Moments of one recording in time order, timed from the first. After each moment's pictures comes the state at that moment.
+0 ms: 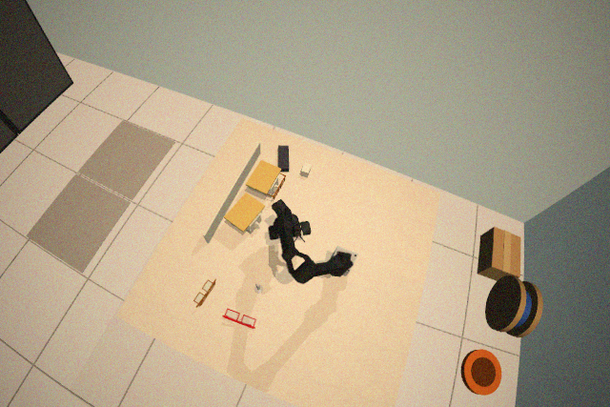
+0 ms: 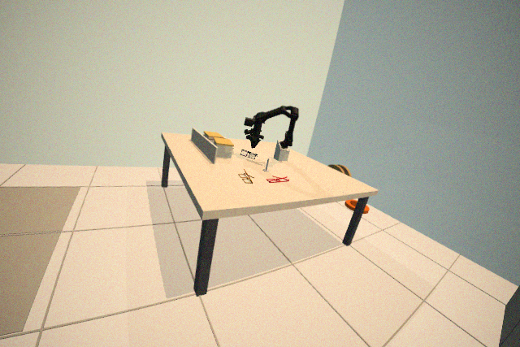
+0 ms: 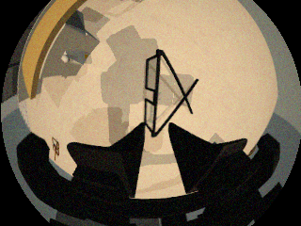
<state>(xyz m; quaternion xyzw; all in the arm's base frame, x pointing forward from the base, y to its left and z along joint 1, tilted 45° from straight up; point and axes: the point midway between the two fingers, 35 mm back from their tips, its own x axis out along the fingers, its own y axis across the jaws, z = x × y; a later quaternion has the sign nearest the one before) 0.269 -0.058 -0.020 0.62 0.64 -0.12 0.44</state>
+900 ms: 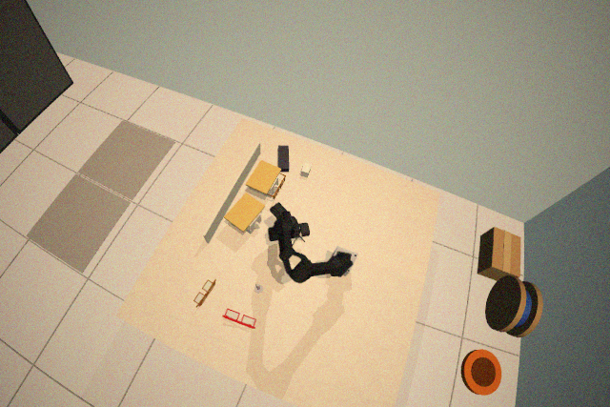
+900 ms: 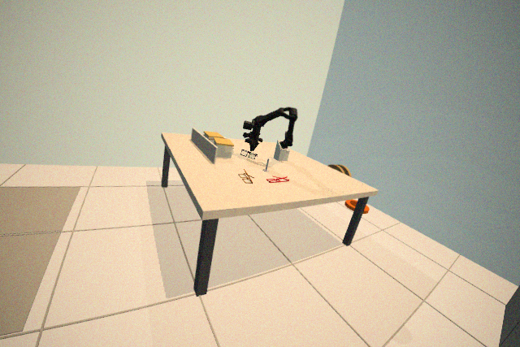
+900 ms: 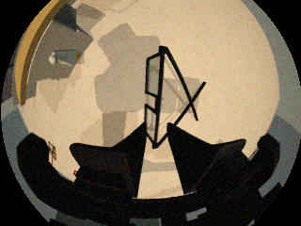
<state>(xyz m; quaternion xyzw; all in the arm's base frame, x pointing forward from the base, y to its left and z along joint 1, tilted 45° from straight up) 0.276 -0.043 -0.039 0.62 0.64 -0.12 0.44</state>
